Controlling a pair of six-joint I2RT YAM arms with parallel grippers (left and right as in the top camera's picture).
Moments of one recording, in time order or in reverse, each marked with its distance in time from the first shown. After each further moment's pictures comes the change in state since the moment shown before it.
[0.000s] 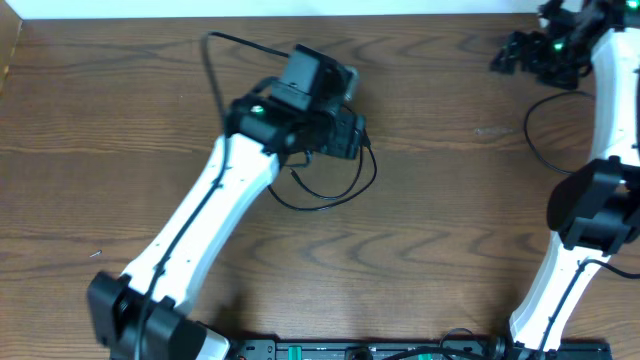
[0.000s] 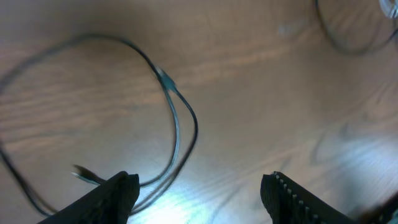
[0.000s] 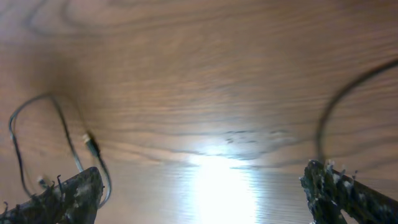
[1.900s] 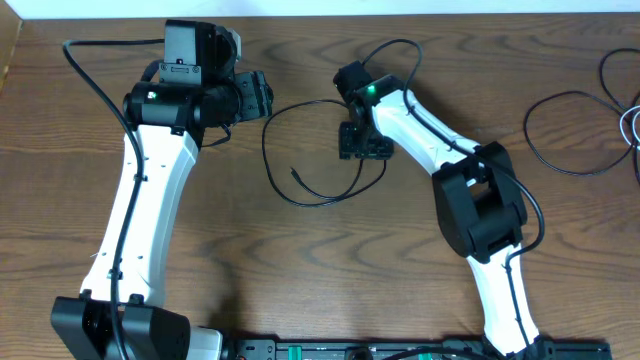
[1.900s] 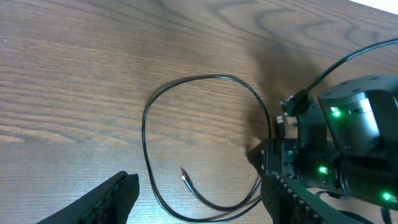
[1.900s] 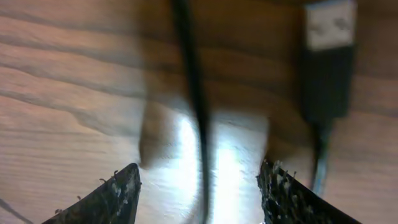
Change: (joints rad) left arm 0.363 -0.042 0.000 -0.004 -0.045 -0.066; right arm 0.680 0.091 -0.424 0.323 0.283 0.523
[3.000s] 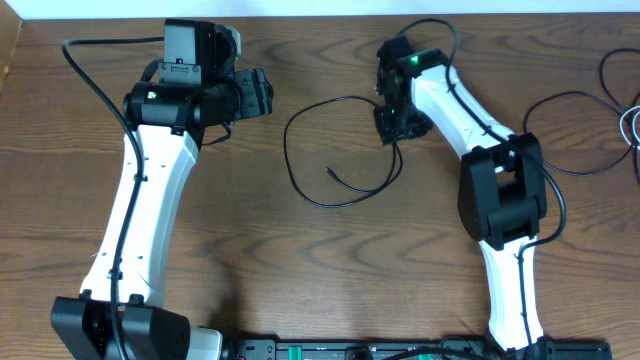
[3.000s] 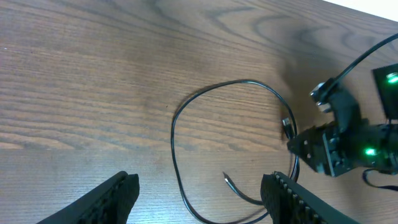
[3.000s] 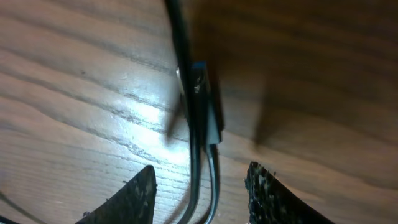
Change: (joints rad) left arm 0.000 0.000 0.000 0.021 0.000 0.000; right arm -0.157 0.021 0.104 -0.119 0.028 -0.397
